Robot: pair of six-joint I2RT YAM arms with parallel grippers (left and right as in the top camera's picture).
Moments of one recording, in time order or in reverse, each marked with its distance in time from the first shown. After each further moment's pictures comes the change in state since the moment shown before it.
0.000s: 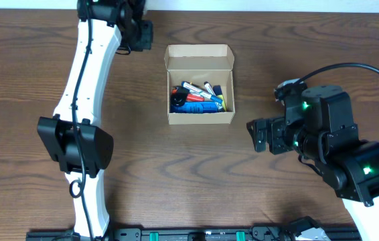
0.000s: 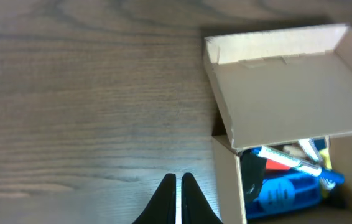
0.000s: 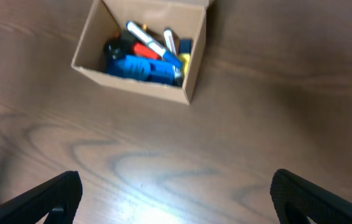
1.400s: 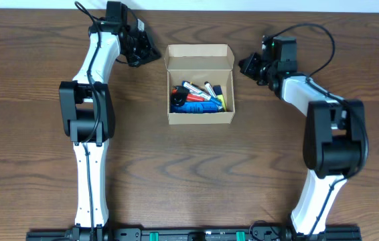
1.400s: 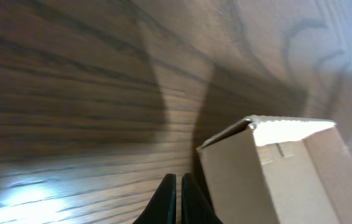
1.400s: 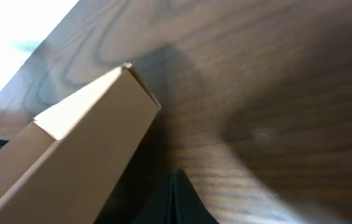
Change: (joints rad) left arm 0.121 0.431 -0.054 0.447 0.580 -0.373; right arm -0.275 1.082 0.005 1.180 -0.372 0.453
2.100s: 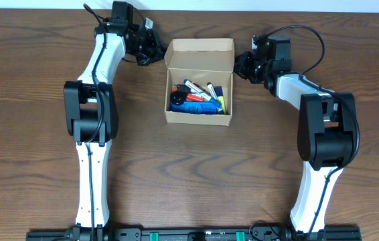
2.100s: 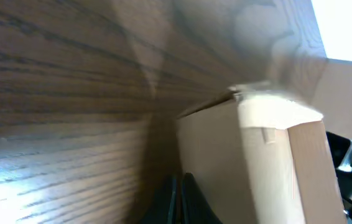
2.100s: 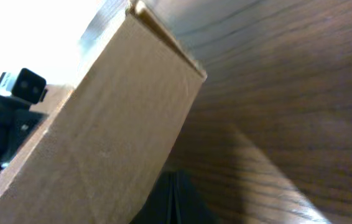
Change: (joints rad) left arm -0.026 0.005 0.000 0.051 0.151 -0.055; right arm 0.009 0.072 0.056 0.064 -0.233 0.077
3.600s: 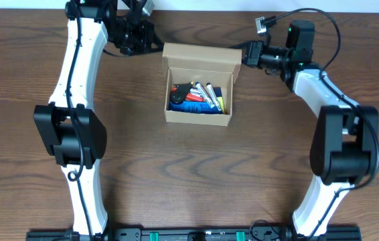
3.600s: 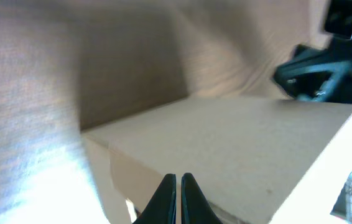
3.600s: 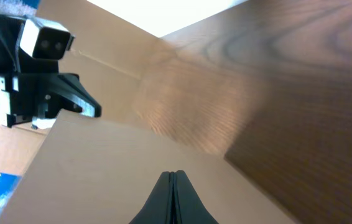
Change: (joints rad) left arm -0.007 -0.359 0.000 -0.486 -0.061 0.554; right arm -0.055 -0.174 0.021 -0.072 -0.438 -0.159
